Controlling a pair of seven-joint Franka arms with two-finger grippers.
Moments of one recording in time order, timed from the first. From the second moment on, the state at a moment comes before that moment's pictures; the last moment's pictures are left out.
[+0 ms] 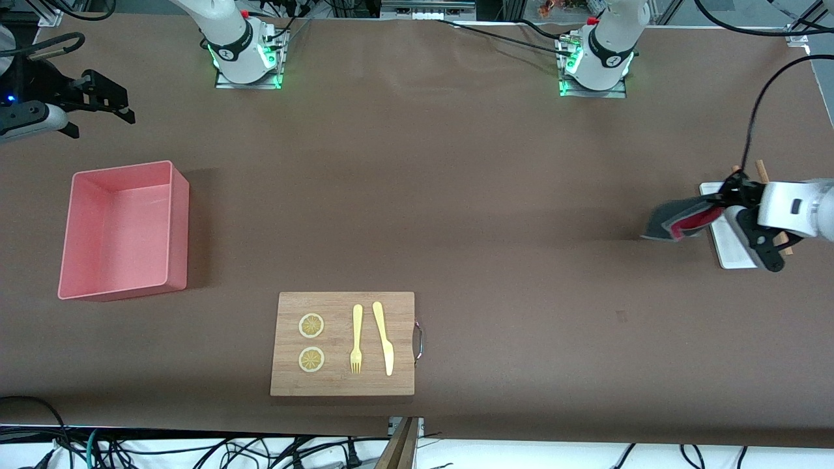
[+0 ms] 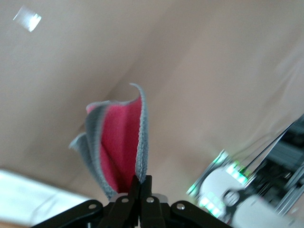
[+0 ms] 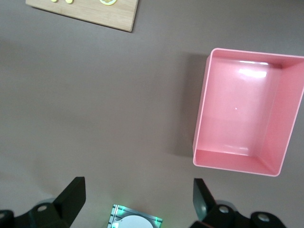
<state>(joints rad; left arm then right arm) 0.40 0.47 -0.42 -1.31 -0.01 1.27 0.76 0.23 -0.06 -0.18 -1.62 0.05 1.46 -0.24</state>
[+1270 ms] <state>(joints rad) -0.05 0.60 -0.44 -1.32 -0.65 1.89 0.50 0.24 0.40 -0.15 -1.62 1.01 1.63 -1.24</state>
